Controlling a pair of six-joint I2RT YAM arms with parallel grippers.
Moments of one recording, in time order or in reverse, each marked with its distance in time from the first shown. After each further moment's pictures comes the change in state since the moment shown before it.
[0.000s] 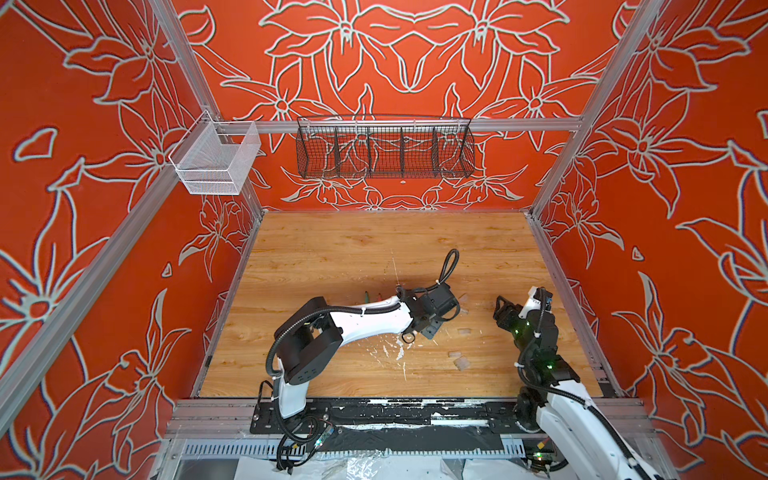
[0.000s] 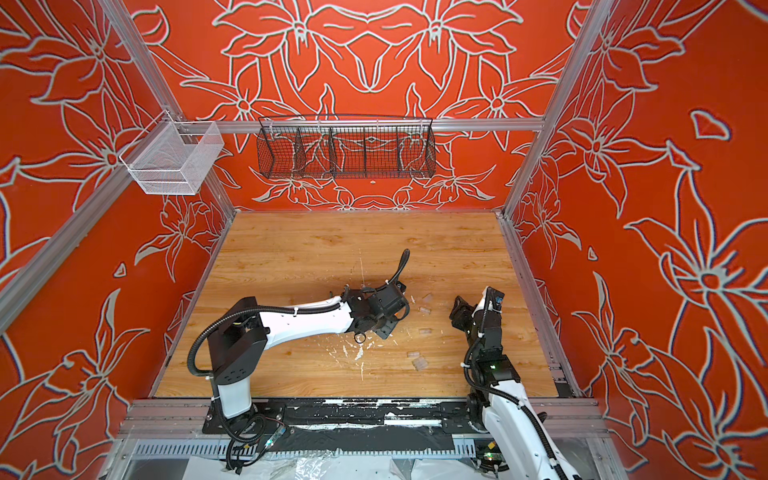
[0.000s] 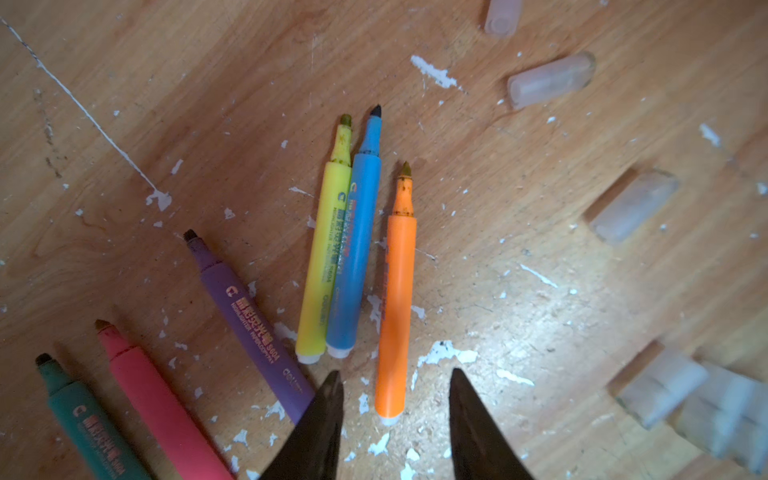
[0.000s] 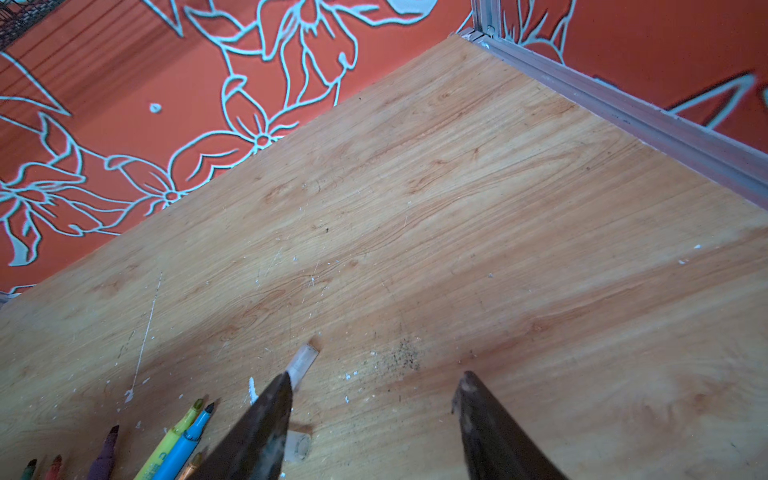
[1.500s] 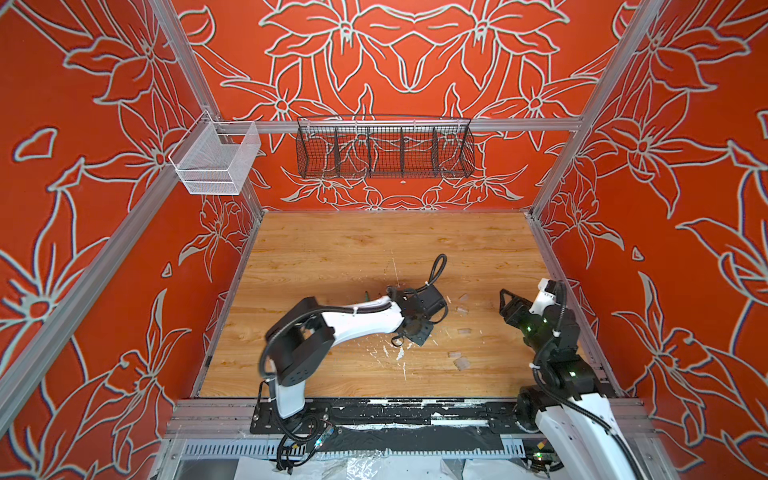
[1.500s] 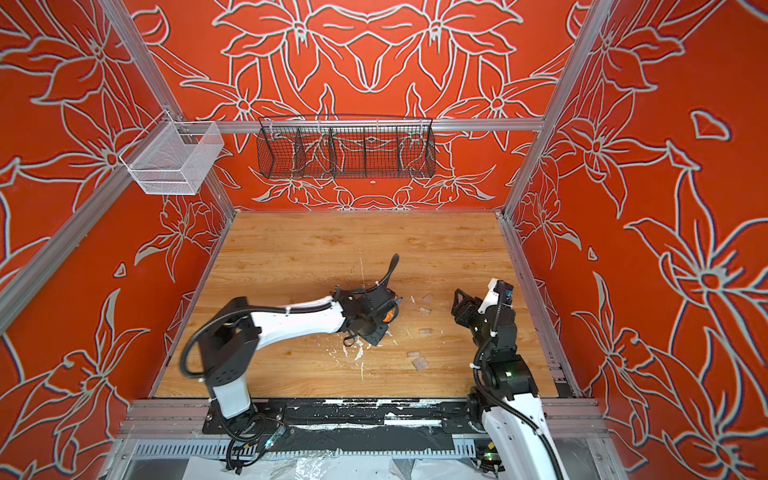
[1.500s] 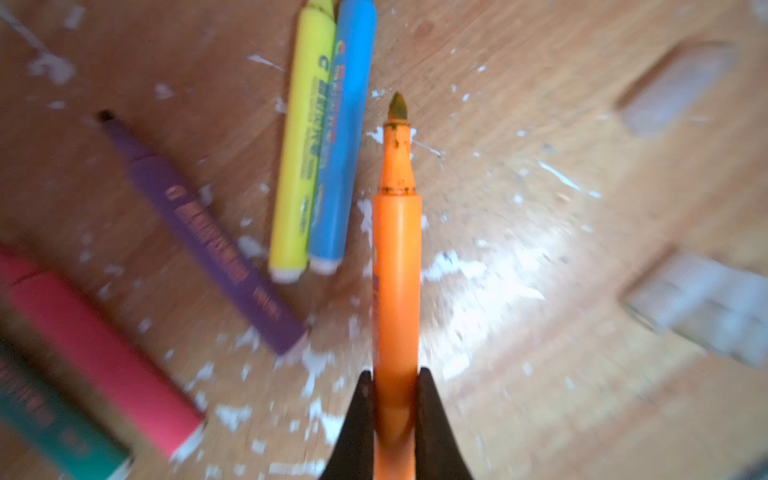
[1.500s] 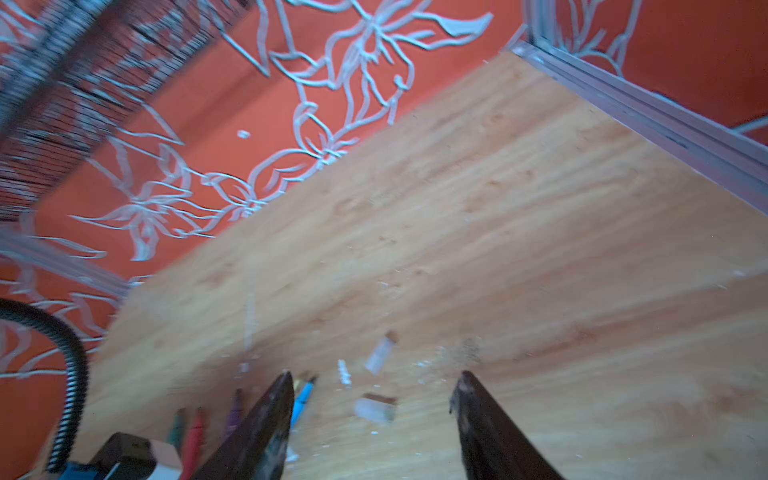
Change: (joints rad) left arm 0.037 -0.180 -0.150 -0.026 0.183 -0.043; right arm 0.002 -0.204 0.274 -0.396 -0.188 0.084
